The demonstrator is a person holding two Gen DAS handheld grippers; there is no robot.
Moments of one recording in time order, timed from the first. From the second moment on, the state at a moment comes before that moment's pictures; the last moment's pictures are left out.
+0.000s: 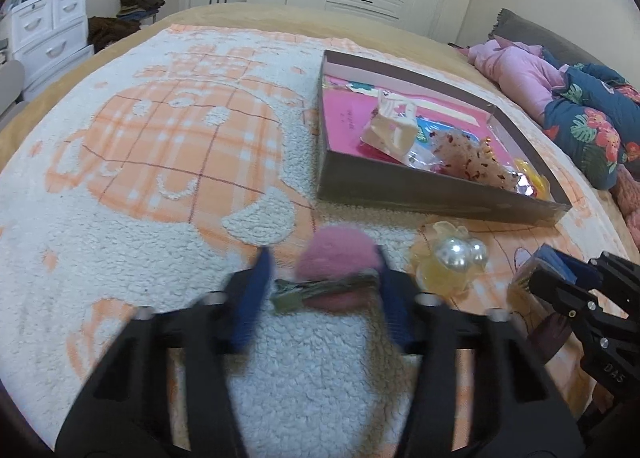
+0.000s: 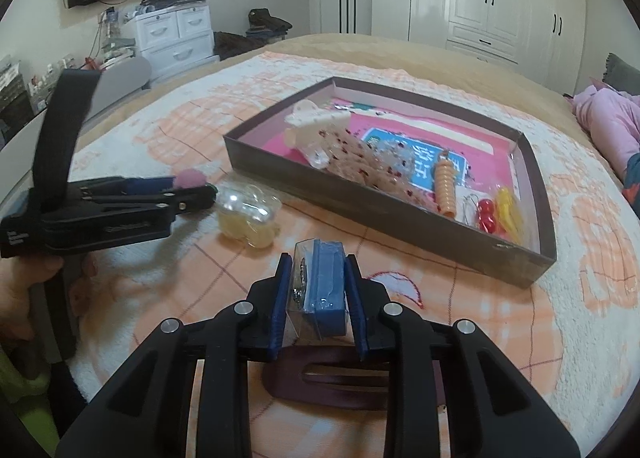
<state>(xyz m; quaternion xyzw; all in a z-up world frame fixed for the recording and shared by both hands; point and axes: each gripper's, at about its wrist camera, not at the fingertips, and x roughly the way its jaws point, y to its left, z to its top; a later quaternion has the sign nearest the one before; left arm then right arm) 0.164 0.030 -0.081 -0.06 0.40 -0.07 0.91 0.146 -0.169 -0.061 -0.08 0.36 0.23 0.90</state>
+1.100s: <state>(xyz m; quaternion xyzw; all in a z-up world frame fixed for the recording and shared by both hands) 0.172 -0.018 -0.003 -0.06 0.31 -0.12 0.94 0.151 -0.208 -0.025 -0.04 0.31 0.22 0.92</state>
